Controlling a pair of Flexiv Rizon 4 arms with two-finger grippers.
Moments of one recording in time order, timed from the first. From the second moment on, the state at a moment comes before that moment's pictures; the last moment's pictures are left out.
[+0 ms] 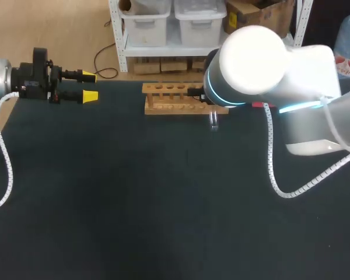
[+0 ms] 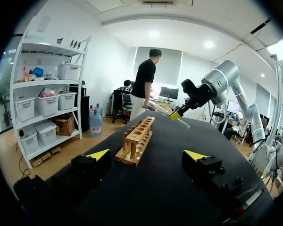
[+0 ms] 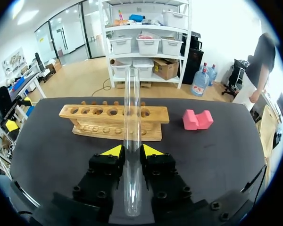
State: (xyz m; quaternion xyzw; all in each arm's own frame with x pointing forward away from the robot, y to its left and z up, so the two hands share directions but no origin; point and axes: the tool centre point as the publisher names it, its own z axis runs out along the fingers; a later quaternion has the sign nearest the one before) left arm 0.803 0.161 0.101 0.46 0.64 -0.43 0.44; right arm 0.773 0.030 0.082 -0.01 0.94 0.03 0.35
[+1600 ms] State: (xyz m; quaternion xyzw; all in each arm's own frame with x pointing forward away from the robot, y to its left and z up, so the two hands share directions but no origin) left arm 0.803 0.162 0.101 0.46 0.64 -0.43 0.44; right arm 0.805 0.037 0.040 -0.02 0.96 0.06 0.28
